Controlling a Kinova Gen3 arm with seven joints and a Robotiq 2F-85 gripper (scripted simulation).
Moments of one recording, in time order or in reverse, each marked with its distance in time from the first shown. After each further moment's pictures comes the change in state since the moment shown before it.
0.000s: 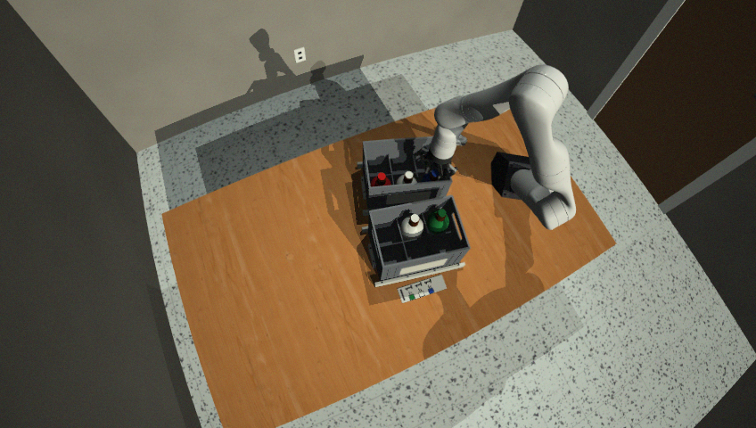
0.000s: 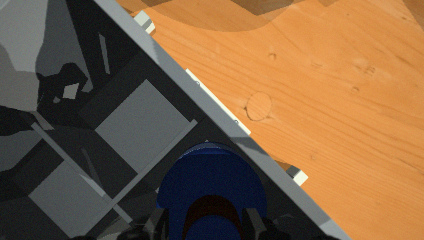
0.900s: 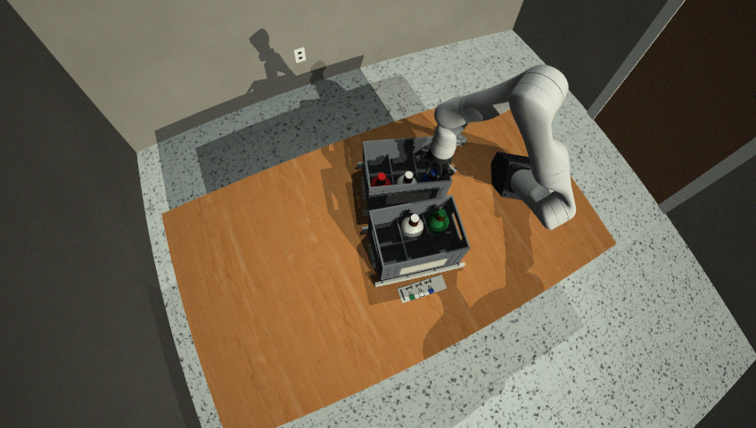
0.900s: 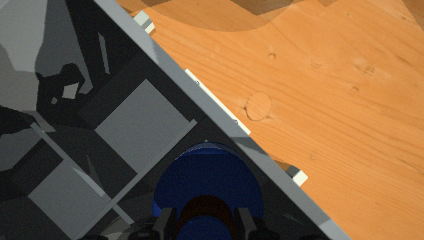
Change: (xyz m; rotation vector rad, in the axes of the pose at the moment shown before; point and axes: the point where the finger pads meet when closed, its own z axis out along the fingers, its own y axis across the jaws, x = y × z) arm 0.000 0.000 0.000 -0.001 0.000 0.000
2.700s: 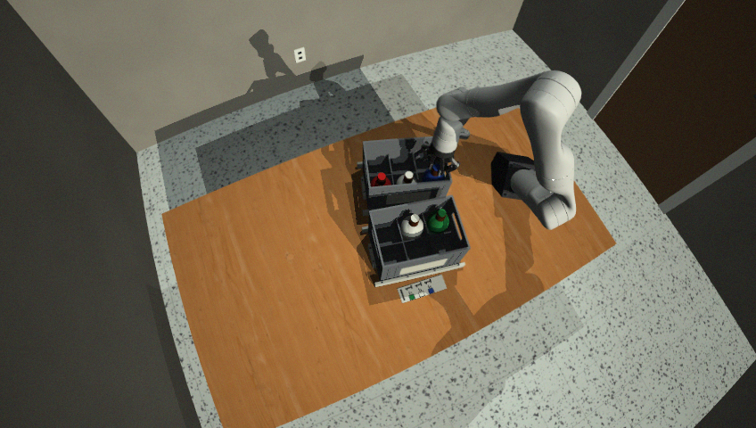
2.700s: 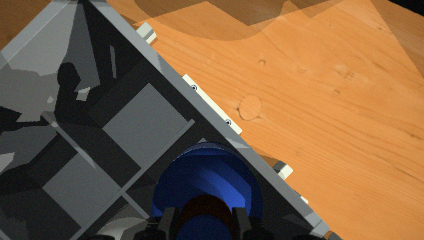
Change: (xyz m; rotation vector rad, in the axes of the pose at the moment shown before) arm 0.000 0.002 -0.034 -0.009 -0.001 -0.001
